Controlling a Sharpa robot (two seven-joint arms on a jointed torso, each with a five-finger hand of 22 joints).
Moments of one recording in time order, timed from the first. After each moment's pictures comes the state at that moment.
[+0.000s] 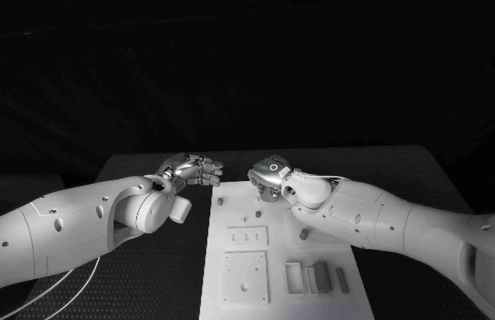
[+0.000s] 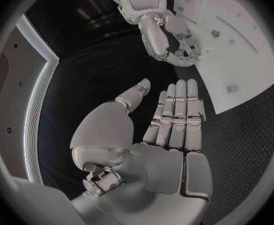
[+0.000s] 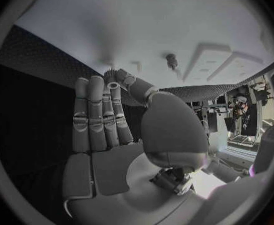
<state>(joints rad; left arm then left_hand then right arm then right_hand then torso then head) 1.33 -0.73 -0.20 1.38 -0.09 -0.33 0.17 1.05 -0.06 0.52 -0.28 0.05 0.82 0.19 0.31 0.46 1.13 0.14 0.09 0.13 0.98 0.10 0.40 0.63 0.04 0.96 0.00 0.19 0.72 1.19 -0.37 -0.13 0.95 -1.99 -0.42 -0.06 1.25 -0.13 0.72 -0.31 0.05 1.01 0.11 0.39 0.52 1.31 0.09 0.16 0.09 1.25 -0.03 0.74 0.72 0.23 1.12 0.07 0.47 1.31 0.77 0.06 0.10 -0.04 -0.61</state>
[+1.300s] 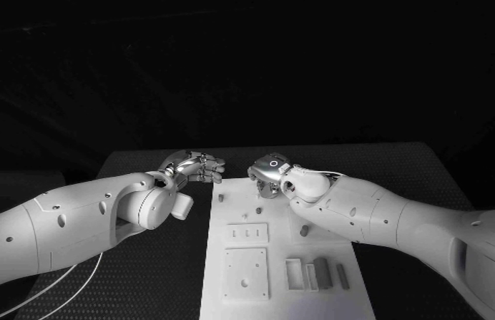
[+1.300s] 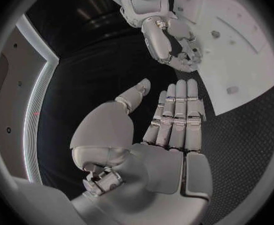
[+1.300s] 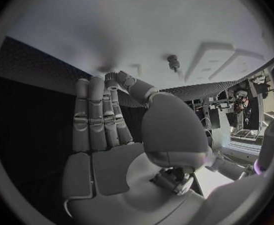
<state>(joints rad) 1.33 -0.72 -0.20 1.37 -0.09 -0.33 0.17 1.05 -0.06 0.52 -0.28 0.05 0.82 0.20 0.31 0.45 1.13 0.14 0.08 0.13 0.98 0.10 0.39 0.64 0.04 0.96 0.00 0.19 0.72 1.19 -0.34 -0.13 0.88 -1.92 -0.40 -0.02 1.22 -0.15 0.73 -0.29 0.05 0.91 0.16 0.31 0.50 1.26 0.09 0.09 0.13 1.23 -0.02 0.73 0.72 0.23 1.08 0.08 0.49 1.31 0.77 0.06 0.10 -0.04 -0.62</state>
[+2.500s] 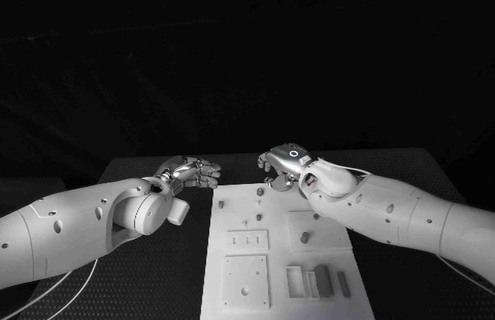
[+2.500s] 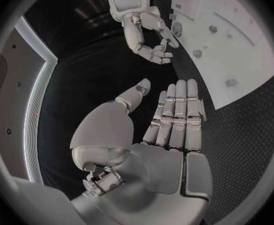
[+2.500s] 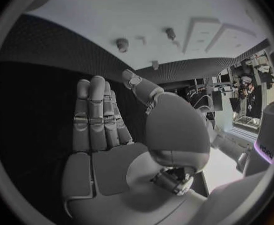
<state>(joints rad) 1.33 -0.74 -0.20 1.36 -0.09 -0.33 0.17 1.05 -0.06 0.52 -0.28 0.05 0.81 0.20 0.31 0.45 1.13 0.14 0.08 0.13 0.98 0.10 0.39 0.64 0.04 0.96 0.00 0.19 0.72 1.21 -0.51 -0.04 1.10 -1.83 -0.47 -0.02 1.16 -0.22 0.73 -0.27 0.05 0.88 0.16 0.31 0.50 1.25 0.09 0.13 0.13 1.22 -0.01 0.76 0.74 0.26 1.06 0.09 0.51 1.31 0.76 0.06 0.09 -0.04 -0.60</state>
